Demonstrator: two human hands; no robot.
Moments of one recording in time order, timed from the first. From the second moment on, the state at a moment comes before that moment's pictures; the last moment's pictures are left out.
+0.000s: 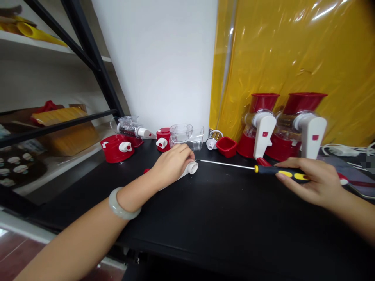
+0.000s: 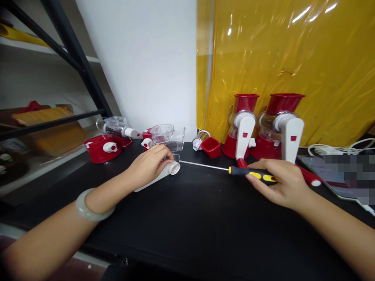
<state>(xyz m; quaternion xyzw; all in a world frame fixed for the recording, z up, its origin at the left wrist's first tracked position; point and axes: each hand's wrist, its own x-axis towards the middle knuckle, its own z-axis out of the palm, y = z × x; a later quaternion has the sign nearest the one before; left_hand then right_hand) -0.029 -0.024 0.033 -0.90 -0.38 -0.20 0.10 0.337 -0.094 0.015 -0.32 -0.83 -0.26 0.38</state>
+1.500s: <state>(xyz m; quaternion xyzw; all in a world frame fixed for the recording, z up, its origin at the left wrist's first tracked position) -0.029 -0.024 0.033 -0.90 -0.37 -0.20 0.08 0.339 -0.095 0.014 -0.32 -0.84 -0.23 0.37</state>
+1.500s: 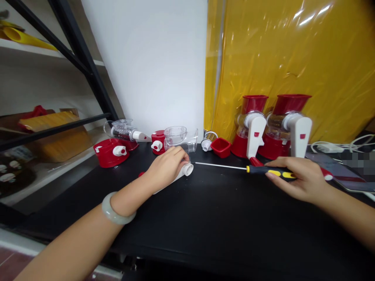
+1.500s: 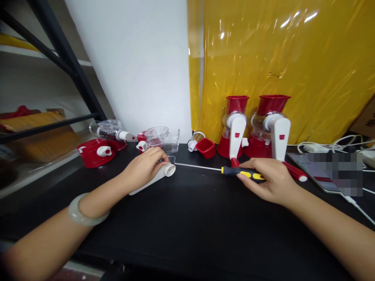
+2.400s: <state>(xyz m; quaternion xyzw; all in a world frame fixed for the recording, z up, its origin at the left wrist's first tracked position) -0.028 -0.027 0.033 -0.90 -0.37 -0.20 0.09 0.336 -0.096 0.015 -0.31 -0.84 -0.23 0.38</state>
